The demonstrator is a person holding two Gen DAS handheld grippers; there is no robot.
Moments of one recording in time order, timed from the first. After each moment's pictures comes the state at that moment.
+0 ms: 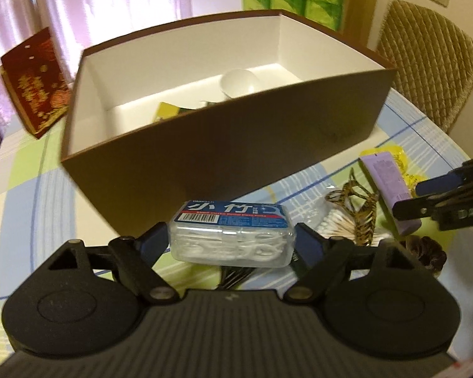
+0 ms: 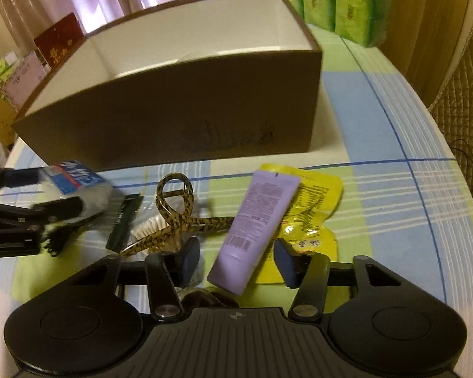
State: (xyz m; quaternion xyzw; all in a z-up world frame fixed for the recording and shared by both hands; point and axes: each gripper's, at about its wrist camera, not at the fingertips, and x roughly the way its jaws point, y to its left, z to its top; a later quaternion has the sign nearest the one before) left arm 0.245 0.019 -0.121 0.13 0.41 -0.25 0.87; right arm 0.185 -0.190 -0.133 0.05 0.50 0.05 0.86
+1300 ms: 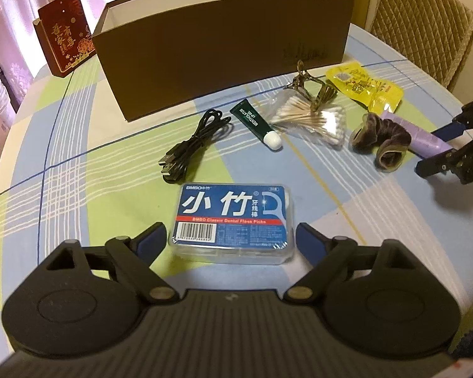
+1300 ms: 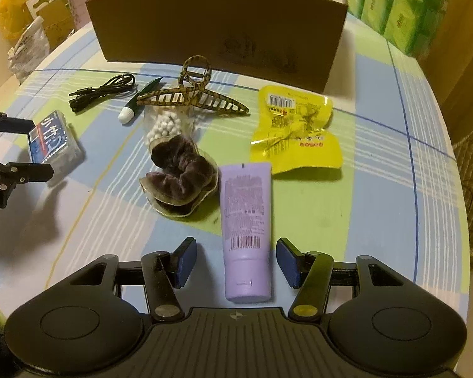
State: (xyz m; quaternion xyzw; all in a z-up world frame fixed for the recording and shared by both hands) left arm 0.122 0.040 -0.149 0.15 0.43 -0.21 0.86; right arm 0.098 -0.221 -0.161 -0.09 0.51 0.16 0.84
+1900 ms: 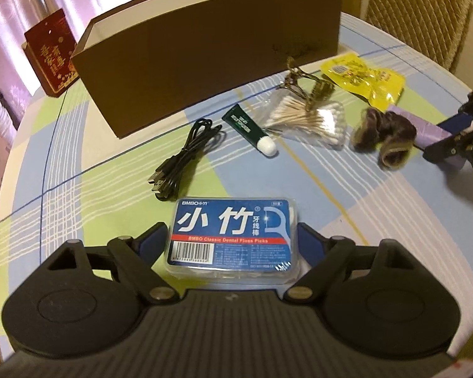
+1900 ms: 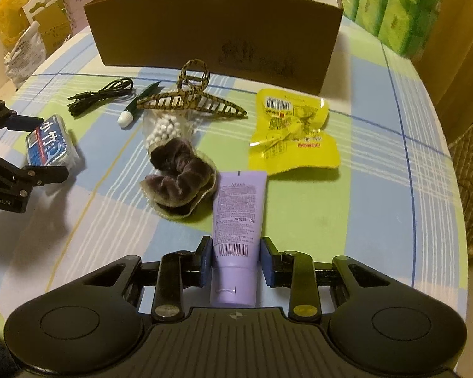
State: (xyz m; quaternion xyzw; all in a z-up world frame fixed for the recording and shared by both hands) left arm 0.122 0.020 -0.156 0.20 0.42 -0.22 0.86; right arm 0.092 -0.222 -0.157 -0.08 0.51 0.15 0.85
